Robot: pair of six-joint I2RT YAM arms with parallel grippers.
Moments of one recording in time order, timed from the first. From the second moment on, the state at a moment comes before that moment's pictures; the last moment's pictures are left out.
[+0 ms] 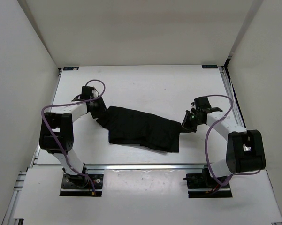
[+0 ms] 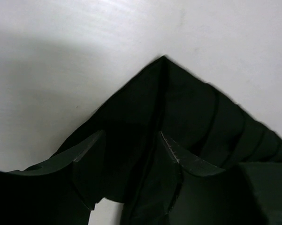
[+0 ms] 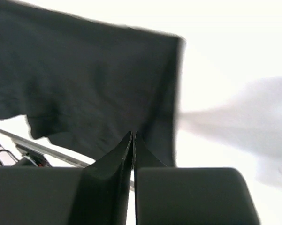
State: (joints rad) left arm -0.09 1.71 1.02 -0.28 0.18 -0.50; right arm 0.19 1.44 0.82 -0.54 -0.41 0.52
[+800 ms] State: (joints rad) left arm -0.28 1.45 0.70 -0.33 0.21 -0.56; right arm 0.07 1.76 0.98 -0.61 -0.41 0.48
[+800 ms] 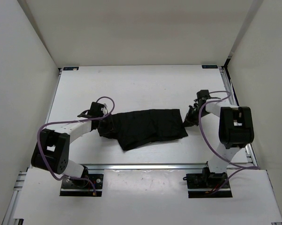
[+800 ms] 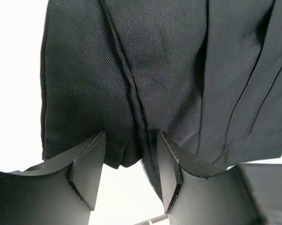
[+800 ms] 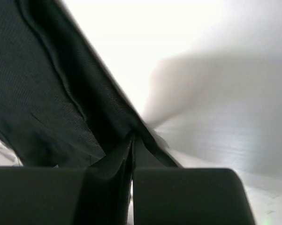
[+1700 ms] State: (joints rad) left arm -0.10 1.45 0.78 -0.31 0.38 -0.66; right arm 0.14 1.58 1.04 -0.72 -0.38 0.41
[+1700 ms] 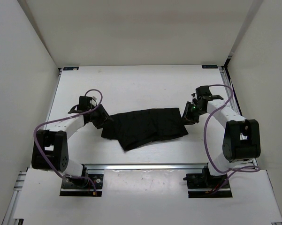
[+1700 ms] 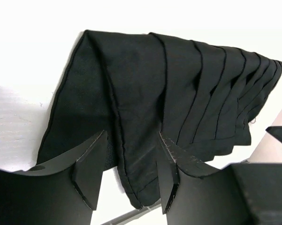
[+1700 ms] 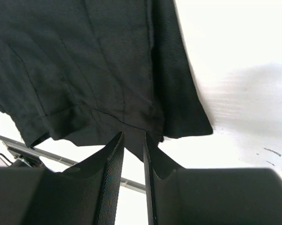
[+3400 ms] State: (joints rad) left arm -0.21 1.55 0.78 -0.26 0.25 -0.70; right arm 0.11 1.57 1.01 -0.72 -0.37 0.39
